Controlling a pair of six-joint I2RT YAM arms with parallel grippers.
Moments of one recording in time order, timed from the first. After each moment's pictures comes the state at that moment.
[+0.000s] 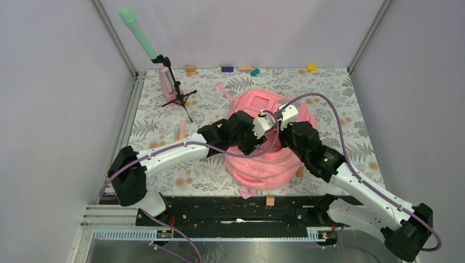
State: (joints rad) left arm -0.96 1.55 1.22 -0.37 0.00 0.16; right arm 0.73 0.91 0.76 -0.23 0.31 -0.03
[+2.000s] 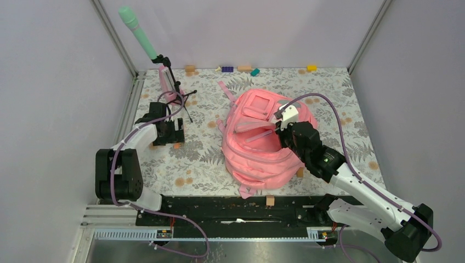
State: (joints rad) left arm 0.00 1.48 0.90 -0.53 0.05 -0.14; right arm 0.73 0.91 0.75 -0.23 0.29 -0.03
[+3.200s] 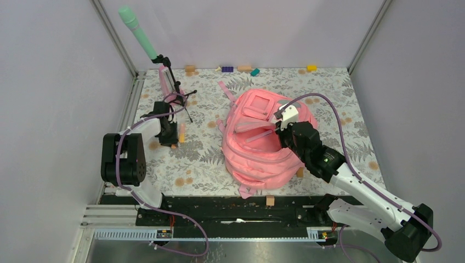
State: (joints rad) left arm 0.00 1.66 0.96 -0.53 0.02 -0.09; right arm 0.73 0.91 0.75 -0.23 0.29 -0.03
